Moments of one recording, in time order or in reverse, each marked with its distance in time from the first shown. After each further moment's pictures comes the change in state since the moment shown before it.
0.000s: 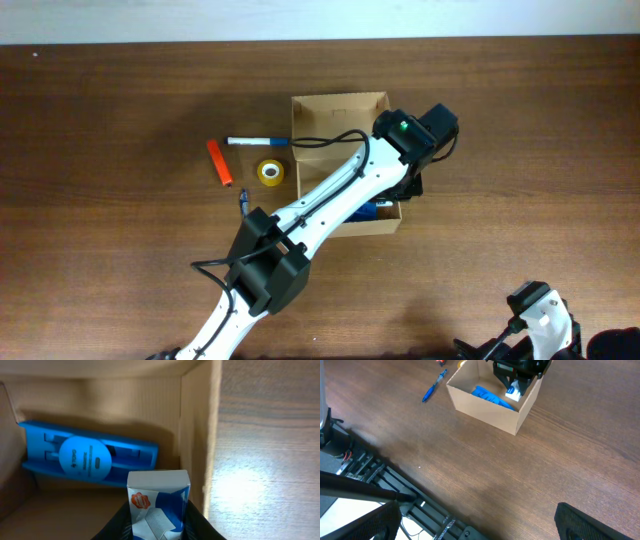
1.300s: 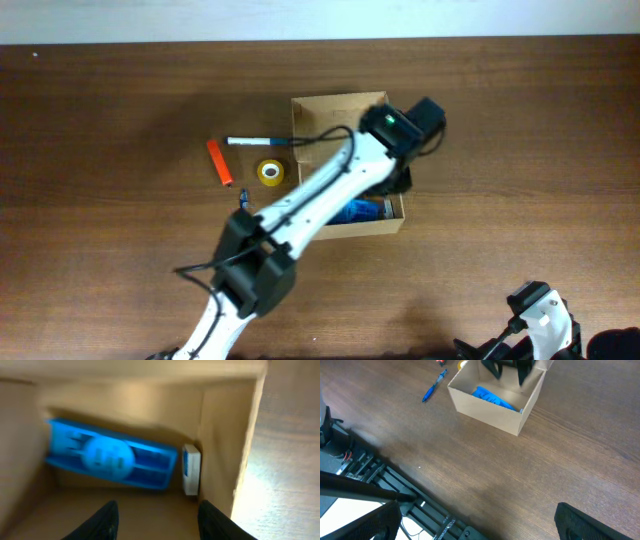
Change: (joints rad) left arm 0.048 -0.088 -0.055 0.002 -0.029 -0.045; right arm 0.000 0.000 0.000 0.000 0.000 0.000
